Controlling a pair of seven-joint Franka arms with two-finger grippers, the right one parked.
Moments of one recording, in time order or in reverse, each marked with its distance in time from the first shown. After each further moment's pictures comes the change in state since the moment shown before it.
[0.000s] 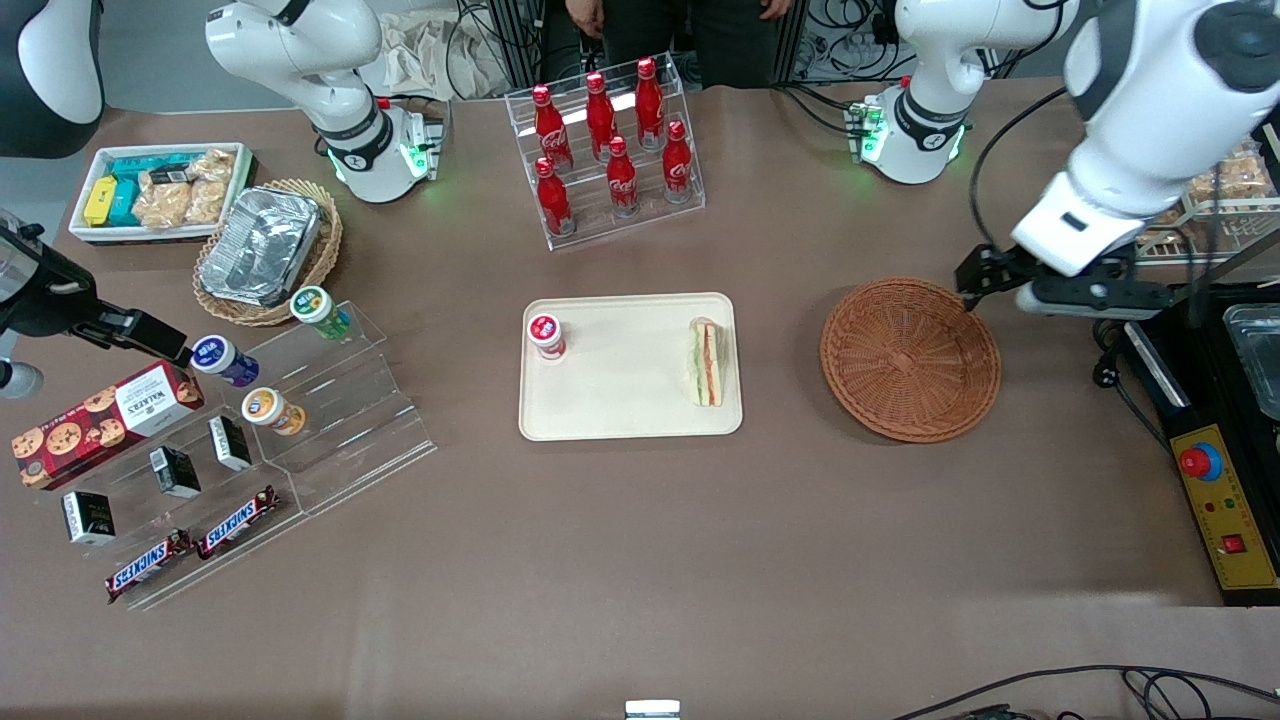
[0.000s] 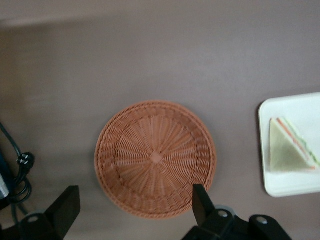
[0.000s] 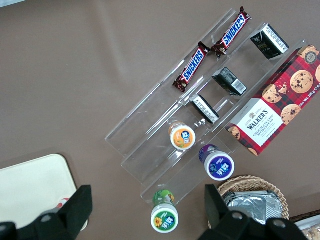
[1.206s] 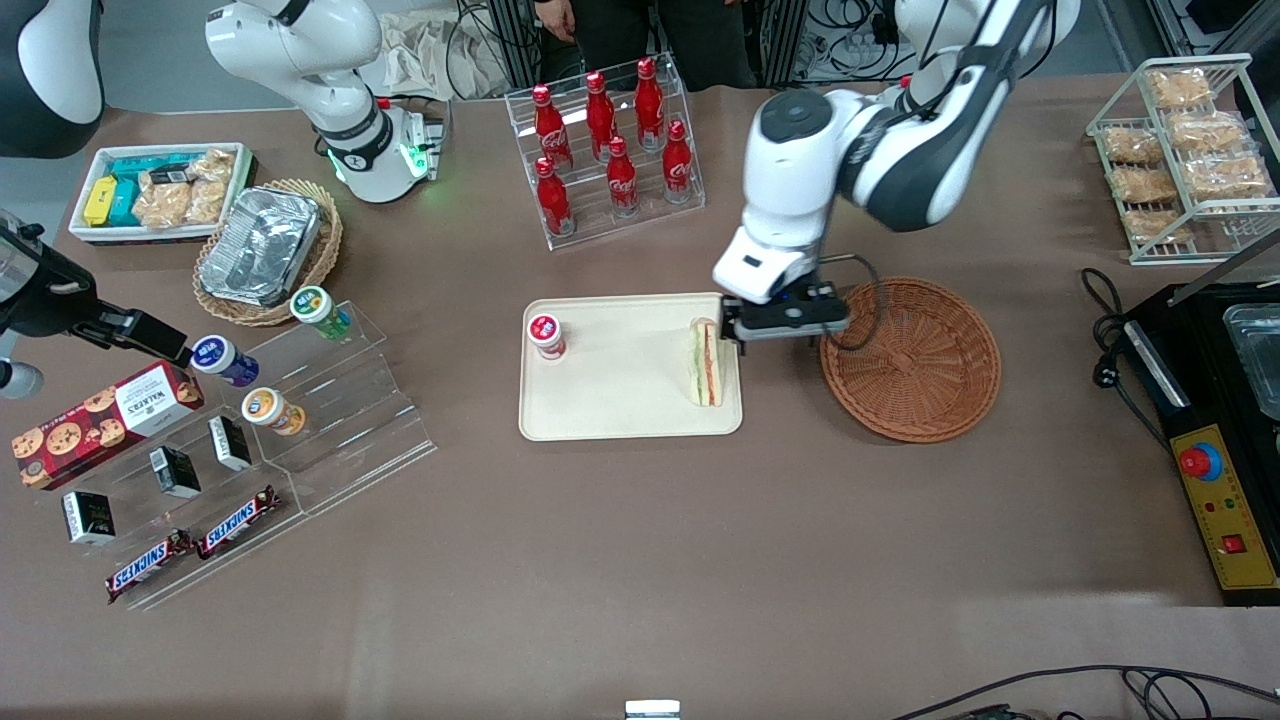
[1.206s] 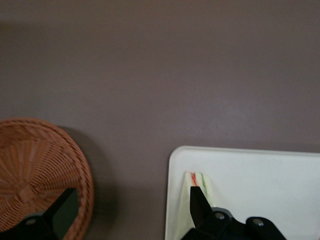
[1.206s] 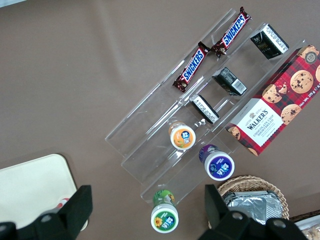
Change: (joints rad) arm -0.099 0.296 -0.388 0.005 0.378 0.398 -0.908
